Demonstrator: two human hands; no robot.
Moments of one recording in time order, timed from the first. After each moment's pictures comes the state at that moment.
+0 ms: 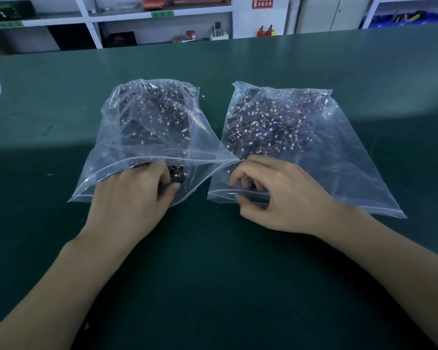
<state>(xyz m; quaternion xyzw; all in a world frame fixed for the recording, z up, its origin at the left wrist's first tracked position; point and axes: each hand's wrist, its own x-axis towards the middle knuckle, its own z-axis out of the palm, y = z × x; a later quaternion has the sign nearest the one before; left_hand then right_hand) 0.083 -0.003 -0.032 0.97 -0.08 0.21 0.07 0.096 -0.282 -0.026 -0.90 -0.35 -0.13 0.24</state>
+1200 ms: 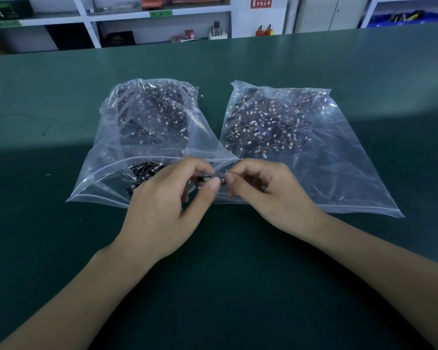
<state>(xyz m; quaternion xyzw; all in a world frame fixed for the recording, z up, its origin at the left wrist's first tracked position) 0.064 -0.045 -0.035 0.90 -0.20 0.23 0.31 0.096 -0.263 -0.046 -0.79 -0.23 -0.04 0.57</state>
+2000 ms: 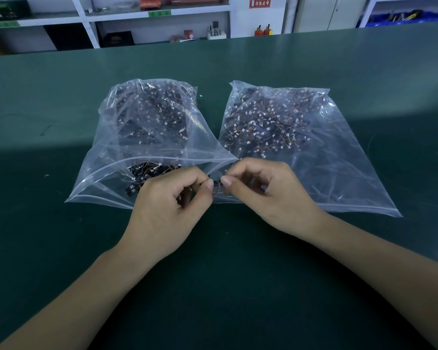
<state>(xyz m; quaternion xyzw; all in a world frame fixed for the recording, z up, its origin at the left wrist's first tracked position) 0.064 -0.050 -0.033 0.86 -0.21 0.18 0.42 0.096 -0.265 -0.047 -0.79 -0.27 -0.06 0.55</state>
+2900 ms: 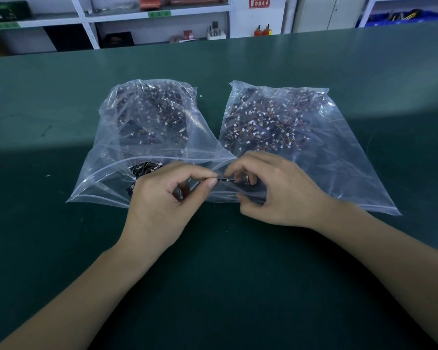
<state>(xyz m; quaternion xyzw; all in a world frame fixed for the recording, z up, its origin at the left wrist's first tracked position) 0.072 -0.044 -0.041 0.85 -0.21 0.25 0.41 0.108 -0.286 -0.036 -0.89 -0.35 -0.13 0.25</state>
